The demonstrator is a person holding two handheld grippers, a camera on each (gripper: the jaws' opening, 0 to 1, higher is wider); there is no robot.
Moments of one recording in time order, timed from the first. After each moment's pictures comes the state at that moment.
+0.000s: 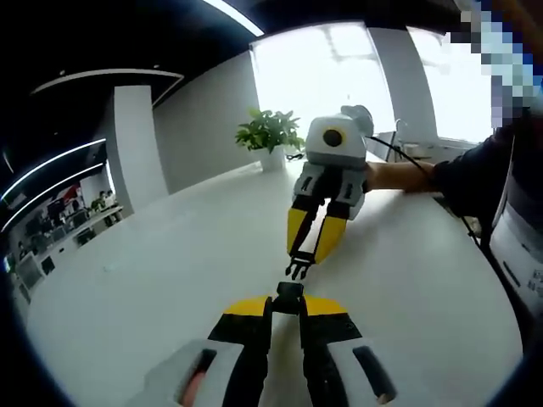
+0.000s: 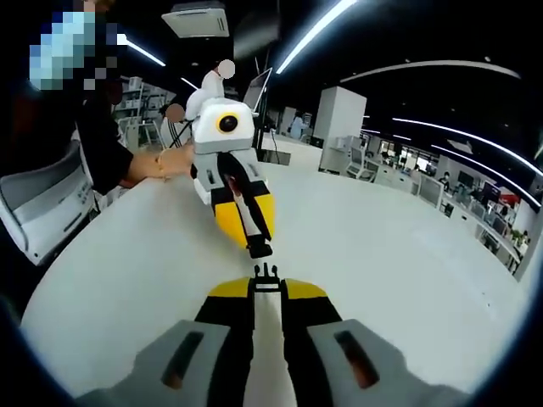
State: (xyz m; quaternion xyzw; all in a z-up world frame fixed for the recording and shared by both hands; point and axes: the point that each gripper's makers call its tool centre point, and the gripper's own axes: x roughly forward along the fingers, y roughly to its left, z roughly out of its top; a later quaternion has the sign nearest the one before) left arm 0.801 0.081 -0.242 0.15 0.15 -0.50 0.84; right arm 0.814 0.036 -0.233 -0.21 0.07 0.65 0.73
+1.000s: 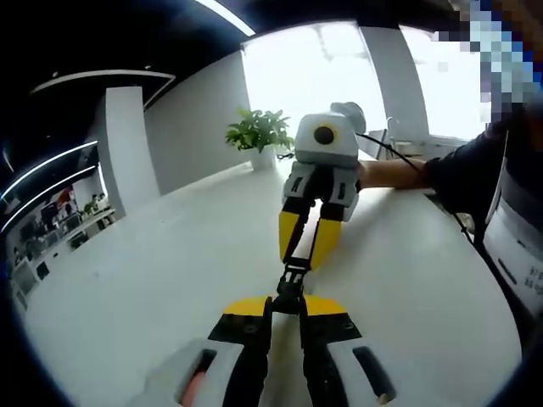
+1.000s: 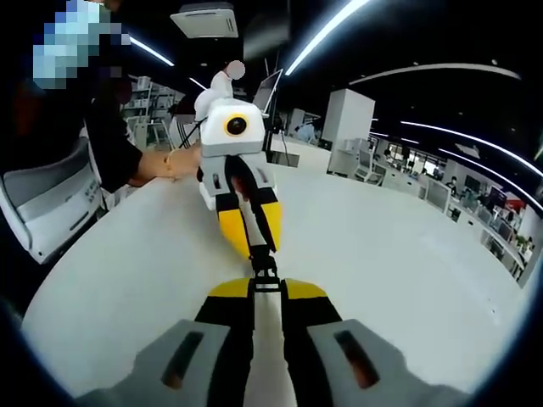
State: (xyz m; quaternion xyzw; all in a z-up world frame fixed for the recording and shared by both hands) left arm 0.790 0.073 -0.246 0.16 0.15 -0.52 0.82; right arm 0.803 0.041 -0.234 -0.22 0.06 0.66 0.71
